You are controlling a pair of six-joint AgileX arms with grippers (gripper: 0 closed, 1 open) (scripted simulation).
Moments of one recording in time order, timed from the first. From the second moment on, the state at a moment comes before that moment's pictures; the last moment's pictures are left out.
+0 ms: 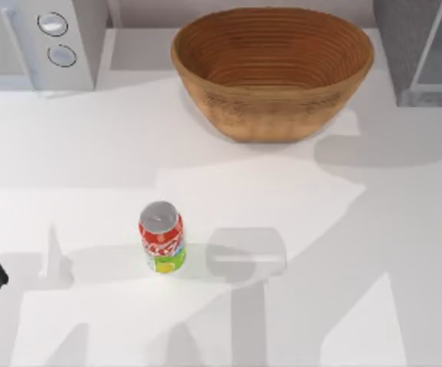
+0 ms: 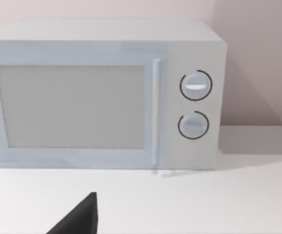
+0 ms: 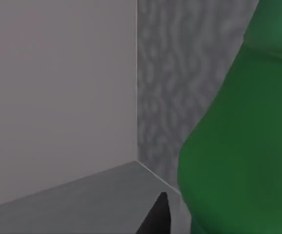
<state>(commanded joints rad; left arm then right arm) 0.00 0.00 0.00 0.00 0.00 0.00 -0.13 2.30 1.38 0.92 0.51 0.00</state>
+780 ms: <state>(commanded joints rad) 0.00 0.00 0.00 0.00 0.00 0.00 -0.14 2.14 1.28 0.89 0.50 0.00</state>
